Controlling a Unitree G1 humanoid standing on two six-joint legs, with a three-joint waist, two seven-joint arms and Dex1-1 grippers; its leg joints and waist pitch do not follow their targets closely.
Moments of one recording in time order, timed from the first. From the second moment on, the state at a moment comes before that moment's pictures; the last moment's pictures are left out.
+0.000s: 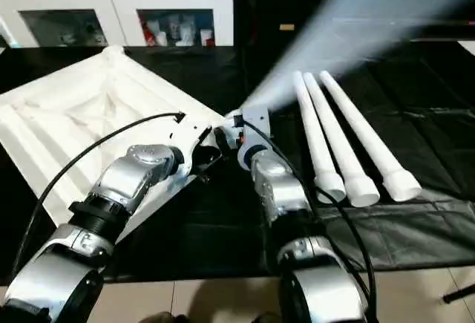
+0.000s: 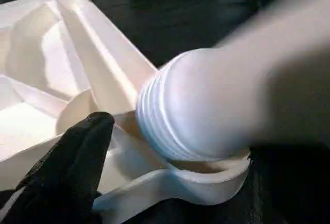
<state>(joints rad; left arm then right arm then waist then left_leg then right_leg) -0.73 0.11 -0.20 0.58 0.01 0.55 -0.54 -0.66 0.04 -0.04 0.71 0.07 0.18 0.21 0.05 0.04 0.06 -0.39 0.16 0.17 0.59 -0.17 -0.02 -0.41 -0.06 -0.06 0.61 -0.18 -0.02</state>
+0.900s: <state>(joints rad) -0.61 0.40 -0.39 0.51 0.05 0.08 -1.03 -0.55 0.02 0.05 0.47 0.07 0.23 0.31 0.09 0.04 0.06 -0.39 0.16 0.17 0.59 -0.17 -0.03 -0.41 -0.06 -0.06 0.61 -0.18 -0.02</state>
